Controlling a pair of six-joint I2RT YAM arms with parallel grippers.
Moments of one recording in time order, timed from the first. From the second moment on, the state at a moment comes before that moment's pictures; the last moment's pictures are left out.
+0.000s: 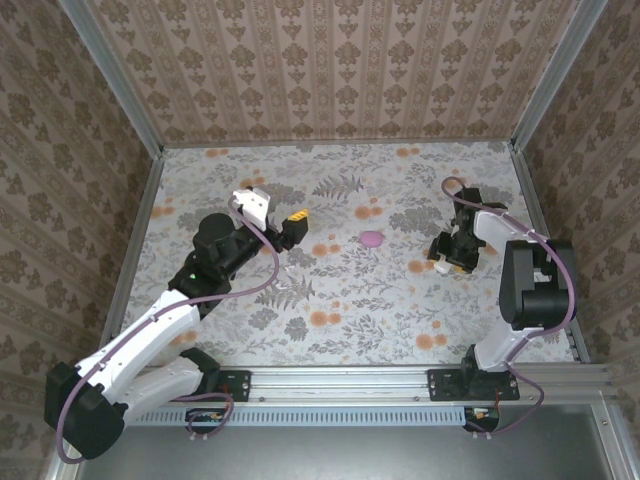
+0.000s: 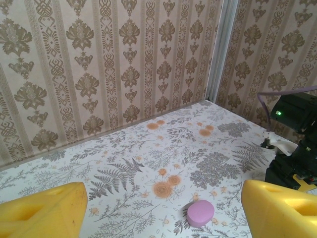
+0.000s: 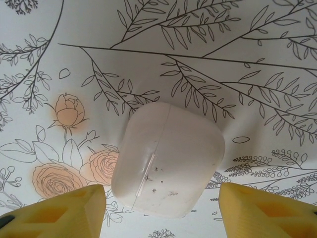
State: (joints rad) left arm -0.64 0.95 0.71 0.18 0.12 -0.07; right arm -0.05 1.69 1.03 -0.82 -0.08 0.37
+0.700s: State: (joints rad) left arm -0.64 0.96 0.71 0.19 0.12 -0.07; right arm 0.01 1.73 1.03 -0.83 -0.06 0.37
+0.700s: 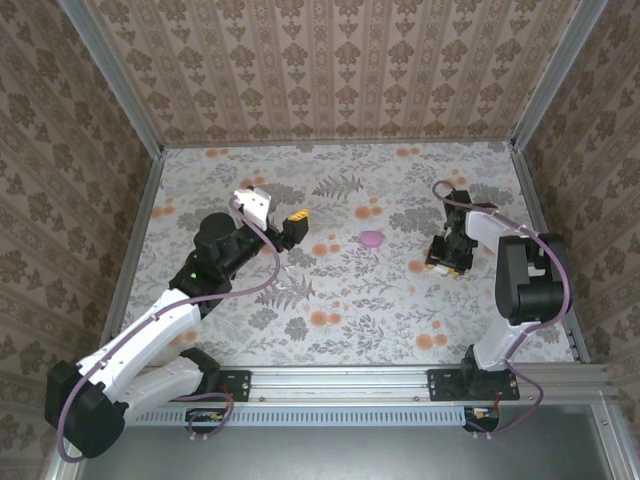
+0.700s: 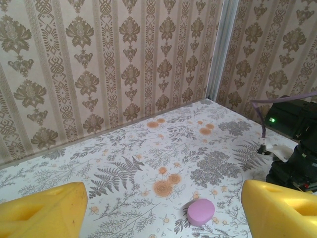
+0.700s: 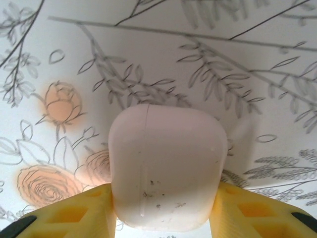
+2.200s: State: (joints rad) left arm -0.64 0.99 0.71 0.19 0.13 -0.09; right arm 0.27 1.51 1.03 -0.75 -0.27 0.52
